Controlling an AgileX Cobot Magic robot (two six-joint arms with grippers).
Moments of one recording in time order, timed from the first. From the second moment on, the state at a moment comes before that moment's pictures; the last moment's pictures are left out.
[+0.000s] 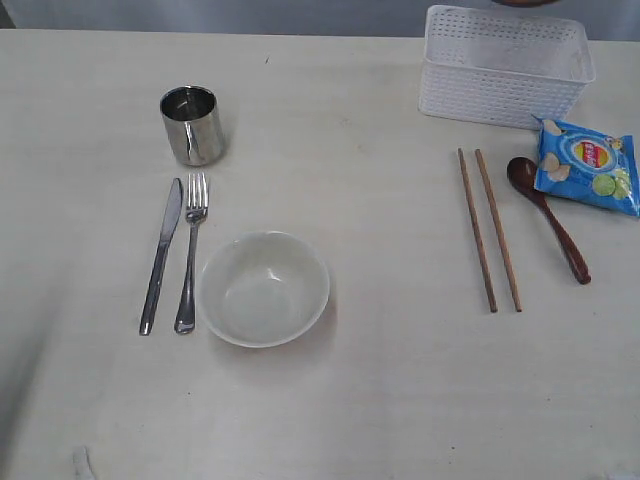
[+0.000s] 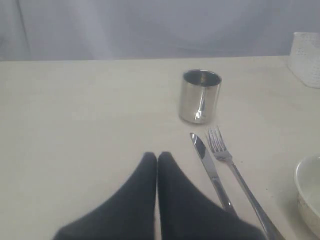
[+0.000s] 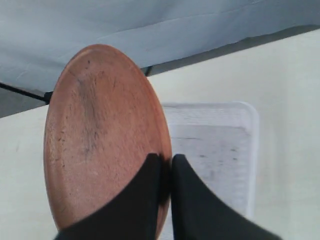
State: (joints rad) left arm -0.13 0.00 0.00 -0.17 0.34 0.11; right arm -0.24 2.31 -2.32 0.50 1.14 -0.10
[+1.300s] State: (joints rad) left arm -0.13 0.00 0.00 -0.17 0.34 0.11; right arm -0.58 2.49 -2.02 0.76 0.94 -0.34
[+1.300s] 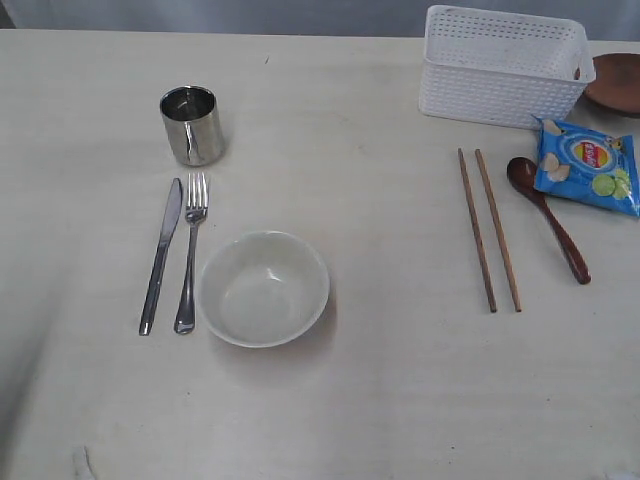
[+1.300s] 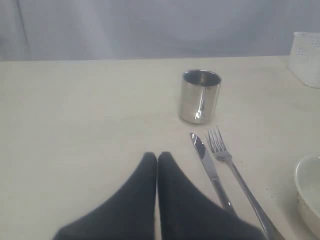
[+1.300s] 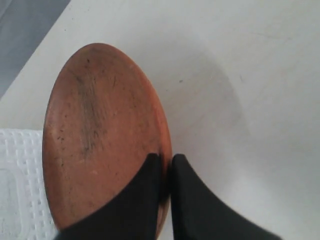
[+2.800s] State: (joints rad) left arm -0.13 0.00 0.00 -0.17 0.34 0.11; right arm -0.44 2.42 -2.19 0.59 1.21 -0.28
